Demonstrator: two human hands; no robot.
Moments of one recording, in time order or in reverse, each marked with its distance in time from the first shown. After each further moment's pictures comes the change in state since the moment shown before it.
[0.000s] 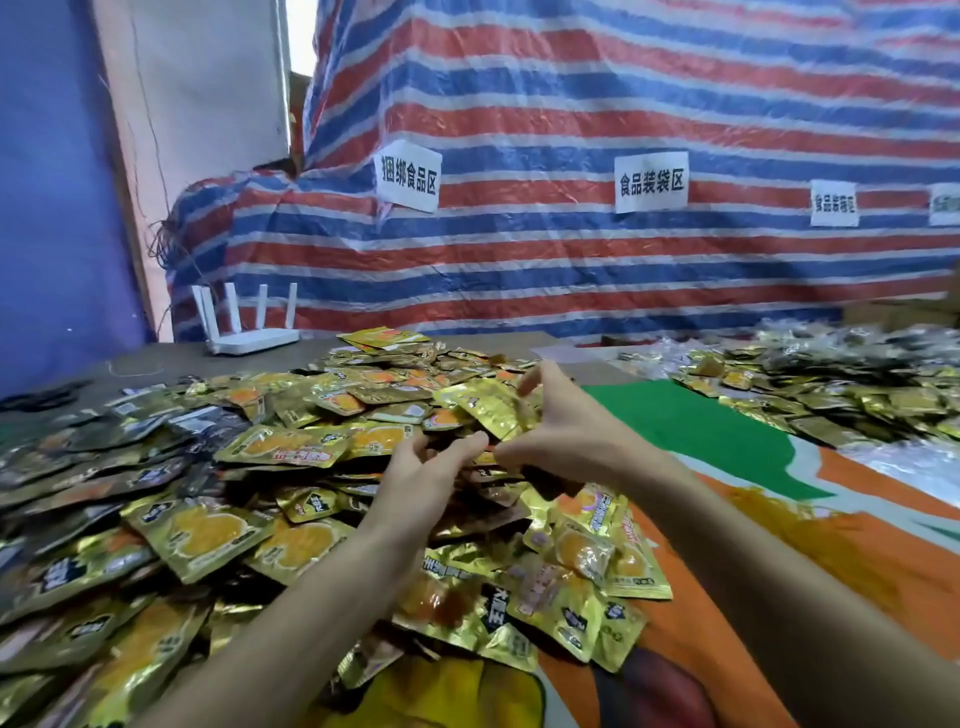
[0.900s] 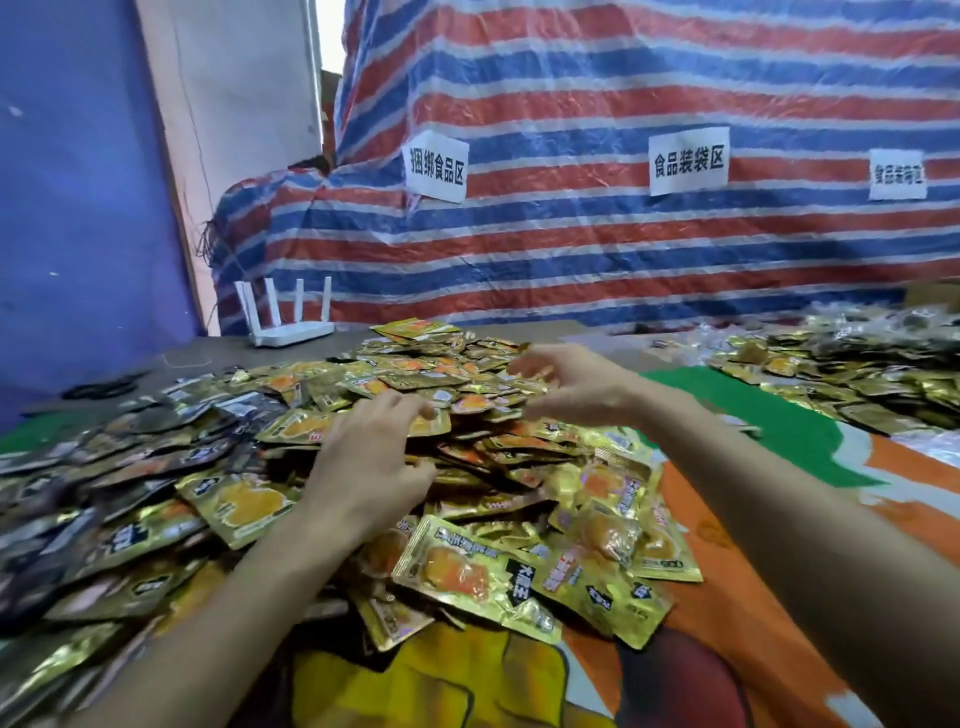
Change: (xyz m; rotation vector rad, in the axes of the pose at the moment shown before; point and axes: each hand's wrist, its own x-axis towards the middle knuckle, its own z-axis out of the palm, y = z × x) left_hand -0.005 0.014 -0.055 1.244 0.147 0.504; right_hand 0.042 0.010 -0.015 -0.278 -0.145 -0.199
